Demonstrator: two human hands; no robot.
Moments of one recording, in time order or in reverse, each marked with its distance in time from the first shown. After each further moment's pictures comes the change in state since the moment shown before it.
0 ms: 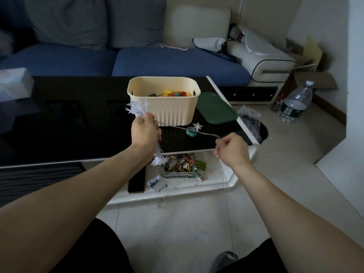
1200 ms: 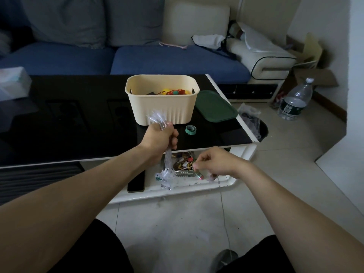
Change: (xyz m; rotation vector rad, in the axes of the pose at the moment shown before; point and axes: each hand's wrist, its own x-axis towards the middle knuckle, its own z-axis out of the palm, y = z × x) left_hand -0.011 -0.012 0.010 0.073 -0.351 -0.148; right_hand -0.016 -0.010 0.002 -0.177 -0.747 -0.096
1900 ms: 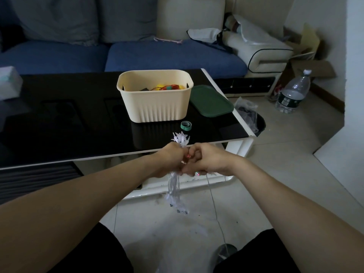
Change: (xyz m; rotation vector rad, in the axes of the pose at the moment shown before) left_hand -0.011 -0.034 0.031 0.427 -0.312 -0.268; right_hand -0.003 -0.004 0.006 0.237 -0.105 -0.034
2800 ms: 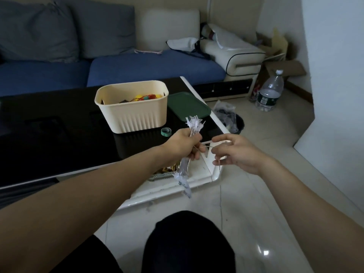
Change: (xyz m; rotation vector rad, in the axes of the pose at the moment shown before) left_hand 0.001 0.063 0.057 0.010 -0.129 0.276; right_hand -0.083 0.036 -0.069 0.467 0.451 -0.011
